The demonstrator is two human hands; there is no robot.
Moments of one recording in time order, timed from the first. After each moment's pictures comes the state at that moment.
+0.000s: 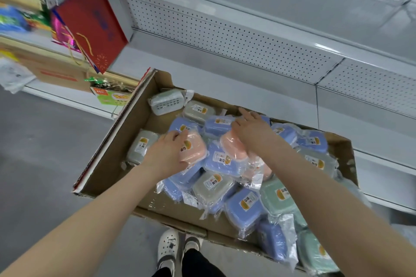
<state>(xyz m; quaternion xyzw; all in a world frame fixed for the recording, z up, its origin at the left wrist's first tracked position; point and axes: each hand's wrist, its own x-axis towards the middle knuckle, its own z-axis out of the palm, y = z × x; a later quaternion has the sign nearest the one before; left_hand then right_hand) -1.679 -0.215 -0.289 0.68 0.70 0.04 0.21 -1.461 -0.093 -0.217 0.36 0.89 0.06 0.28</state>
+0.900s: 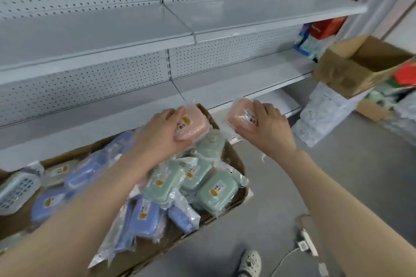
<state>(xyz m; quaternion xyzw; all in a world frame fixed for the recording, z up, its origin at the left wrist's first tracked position) -1.349 -0.170 -0.154 0.90 0.40 0.13 0.10 -1.092 -0.286 -0.151 0.80 0.57 0.10 -0.17</state>
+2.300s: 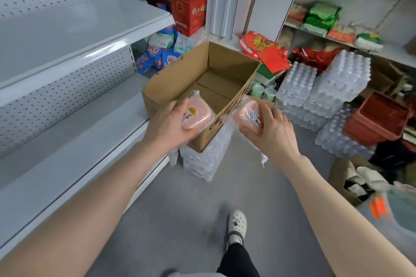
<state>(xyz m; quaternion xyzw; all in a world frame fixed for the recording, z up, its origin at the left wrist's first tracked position) -0.327 -0.096 -0.166 0.96 0.21 0.11 0.15 -0.177 -0.334 -0.177 0.92 0.33 0.12 -0.16</state>
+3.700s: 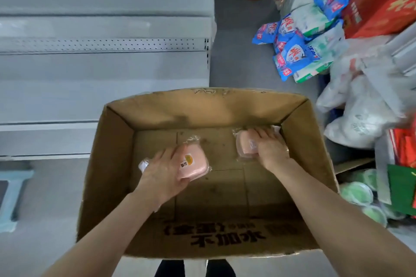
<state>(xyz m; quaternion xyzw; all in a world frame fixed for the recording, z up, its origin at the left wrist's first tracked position) 0.000 0.003 -0.334 0.76 0.62 -0.04 0.19 0.304 0.072 -0.396 0.65 0.73 -0.16 0.16</state>
